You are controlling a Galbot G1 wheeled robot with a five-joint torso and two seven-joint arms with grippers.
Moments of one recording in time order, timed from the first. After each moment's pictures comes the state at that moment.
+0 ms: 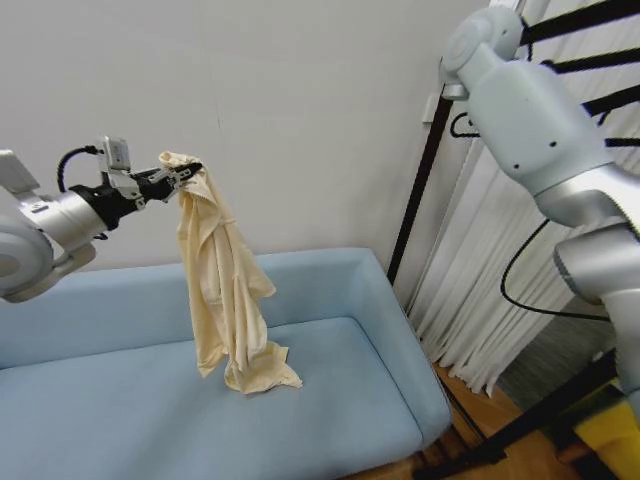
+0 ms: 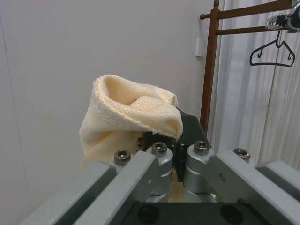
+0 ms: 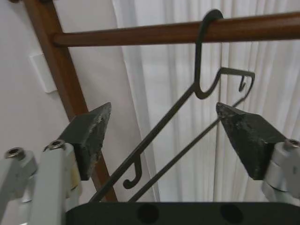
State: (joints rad) left arm 0.53 -0.35 -0.53 -2.05 -1.52 0.39 0.04; right arm 0.88 1.20 -0.45 0.65 1.29 -0.57 1.14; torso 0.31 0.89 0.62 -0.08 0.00
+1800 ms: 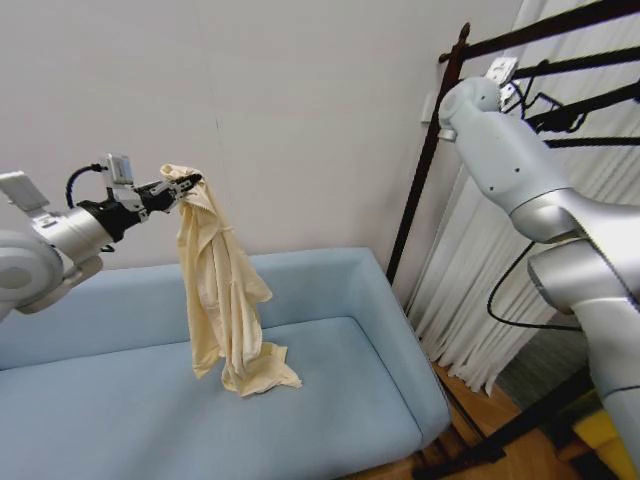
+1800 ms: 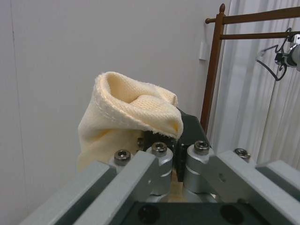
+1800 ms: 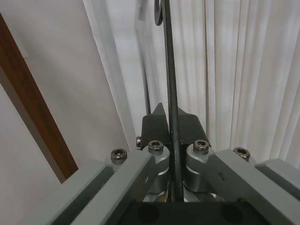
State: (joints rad) left arm 0.62 -0.38 -0.59 -2.04 -1.52 0.38 0.05; right arm 0.74 1.13 -0.42 0.67 1.24 -0.45 1.11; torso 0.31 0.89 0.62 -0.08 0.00
